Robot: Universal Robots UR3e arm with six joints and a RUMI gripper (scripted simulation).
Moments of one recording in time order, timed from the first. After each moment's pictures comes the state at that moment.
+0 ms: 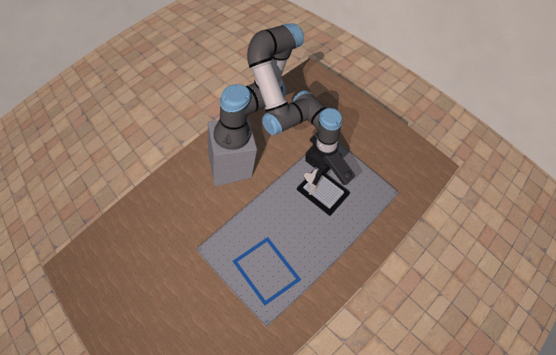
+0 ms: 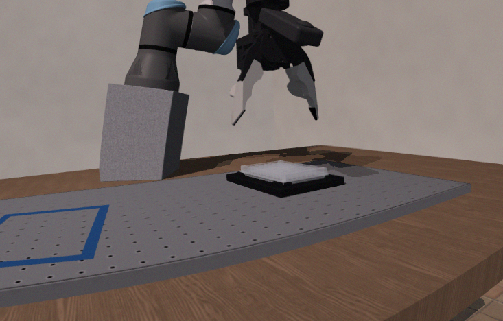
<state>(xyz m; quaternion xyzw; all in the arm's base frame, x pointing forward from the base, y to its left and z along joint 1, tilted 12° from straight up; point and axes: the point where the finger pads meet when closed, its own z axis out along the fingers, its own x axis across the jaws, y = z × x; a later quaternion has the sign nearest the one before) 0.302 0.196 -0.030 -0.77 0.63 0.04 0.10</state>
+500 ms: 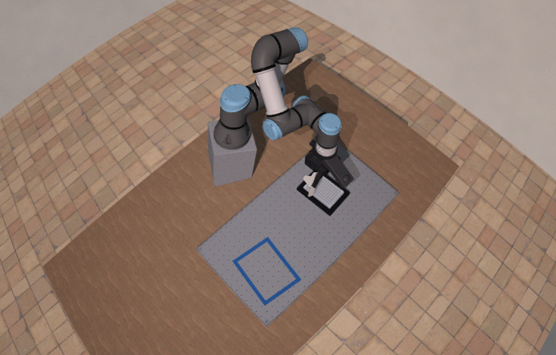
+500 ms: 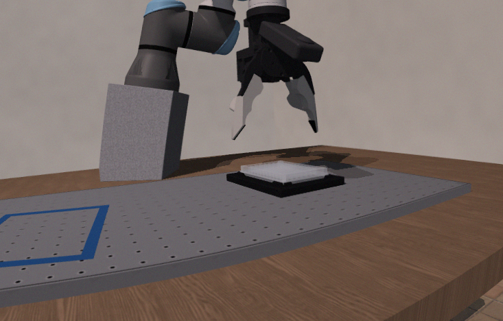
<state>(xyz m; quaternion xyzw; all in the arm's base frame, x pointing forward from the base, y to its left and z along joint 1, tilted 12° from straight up) 0.301 0.200 -0.051 -0.77 0.63 0.04 0.09</state>
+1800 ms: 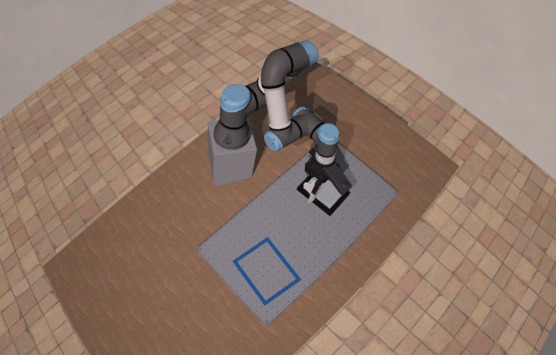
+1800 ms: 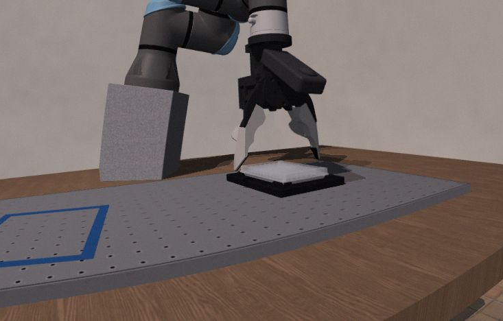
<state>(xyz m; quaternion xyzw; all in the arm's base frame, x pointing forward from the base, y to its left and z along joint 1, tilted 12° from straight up) 0.308 0.209 -0.096 -0.77 0.63 0.04 0.10</state>
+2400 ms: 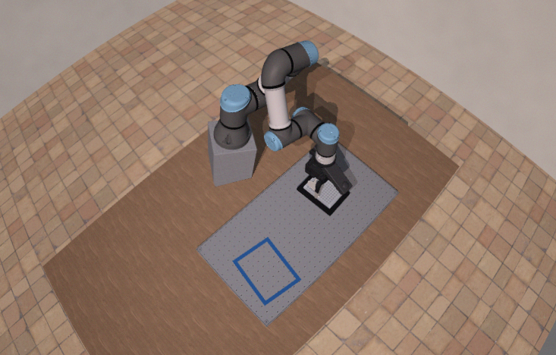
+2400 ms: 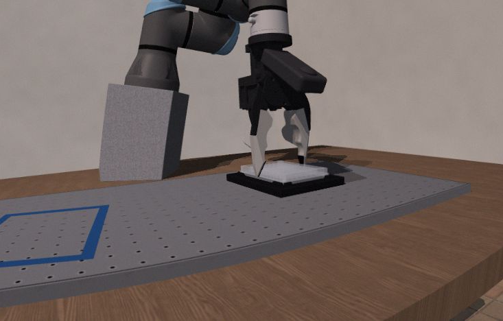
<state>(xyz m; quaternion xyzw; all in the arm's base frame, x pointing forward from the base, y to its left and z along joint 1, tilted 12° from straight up) 0.310 0.209 -0.096 -0.77 0.63 0.03 0.10</state>
